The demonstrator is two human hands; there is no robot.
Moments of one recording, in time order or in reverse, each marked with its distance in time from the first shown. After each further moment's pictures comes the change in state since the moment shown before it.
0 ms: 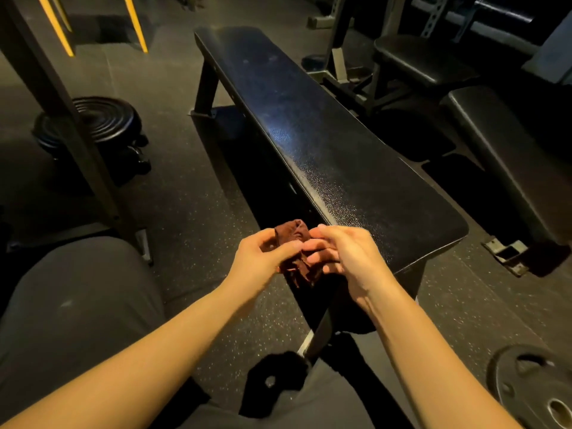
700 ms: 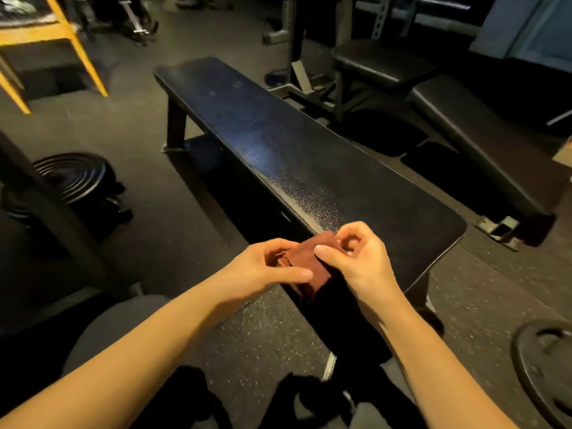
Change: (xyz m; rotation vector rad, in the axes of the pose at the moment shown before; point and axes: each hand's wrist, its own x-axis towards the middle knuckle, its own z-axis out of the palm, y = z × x) left_hand 0.051 0.062 -0.038 0.324 -0.561 -0.076; right_hand 0.015 -0.005 0.004 -0.050 0.238 -0.377
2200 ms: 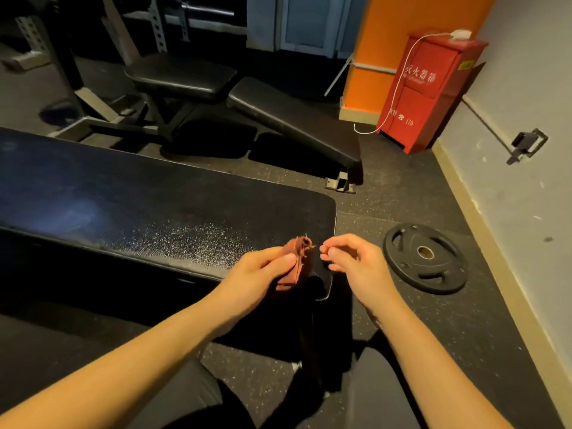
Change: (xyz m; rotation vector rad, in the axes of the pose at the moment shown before) left_hand 0.107 0.044 0.038 0.035 -0.621 0.235; right_hand -0.030 0.010 -0.063 -0.070 0.657 0.129
